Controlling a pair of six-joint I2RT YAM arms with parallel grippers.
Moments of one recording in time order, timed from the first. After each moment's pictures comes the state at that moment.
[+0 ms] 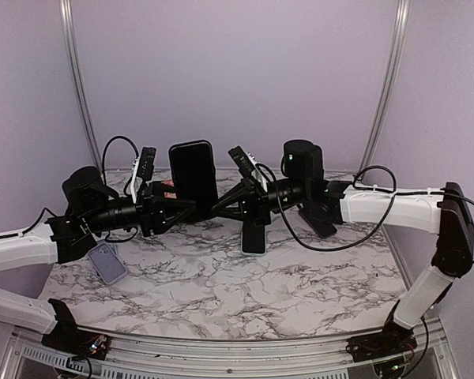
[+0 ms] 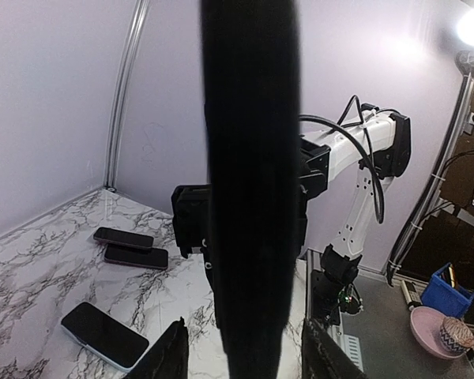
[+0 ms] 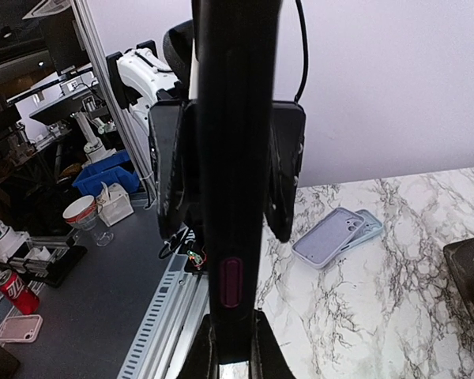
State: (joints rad) left arm -0.78 1.10 0.69 0.48 0.56 -0.30; right arm 0.82 1.64 1.21 0.27 -1.00 0.12
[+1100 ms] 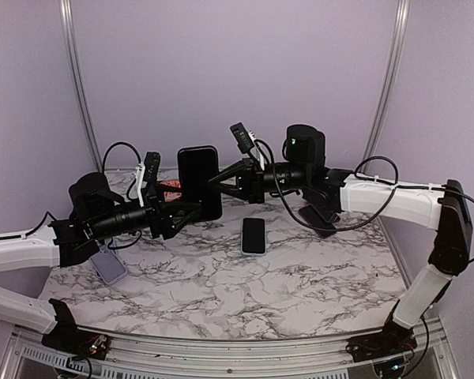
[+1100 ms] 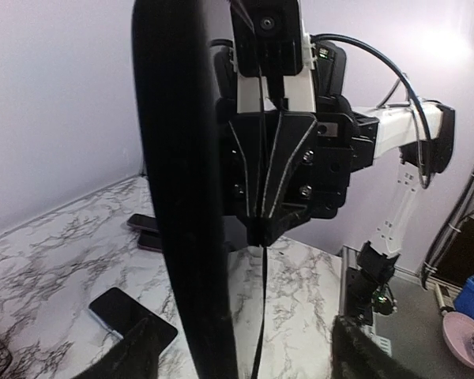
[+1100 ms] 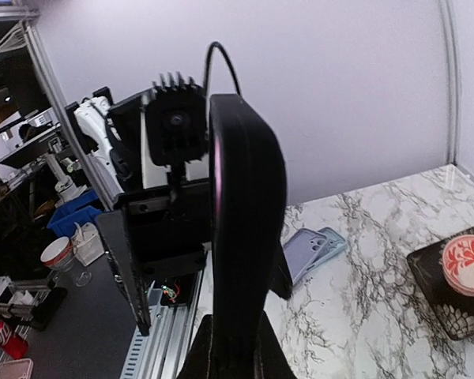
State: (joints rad) left arm -0.81 1.11 0.67 0.45 0.42 -0.25; right arm 0.81 1.65 1.32 0.28 -0.89 0.22
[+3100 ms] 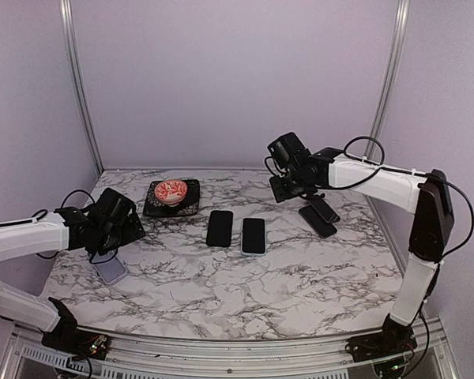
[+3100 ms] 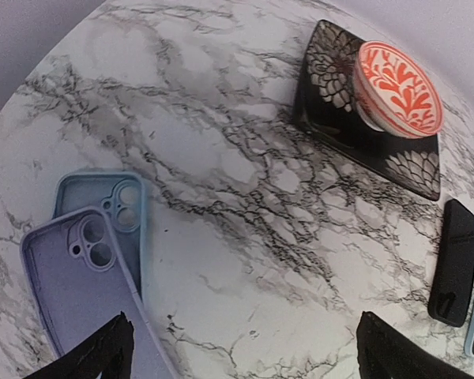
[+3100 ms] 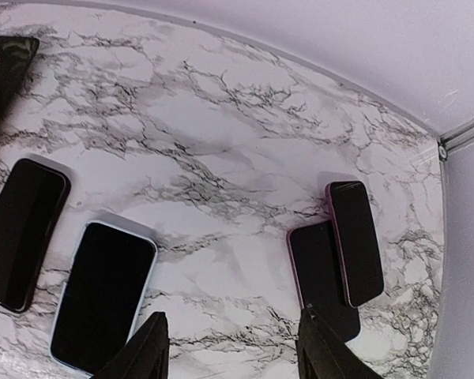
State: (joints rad) left arm -0.60 1.23 0.73 -0.45 -0.47 -0.89; right arm 0.70 1.83 1.59 -0.65 0.46 0.22
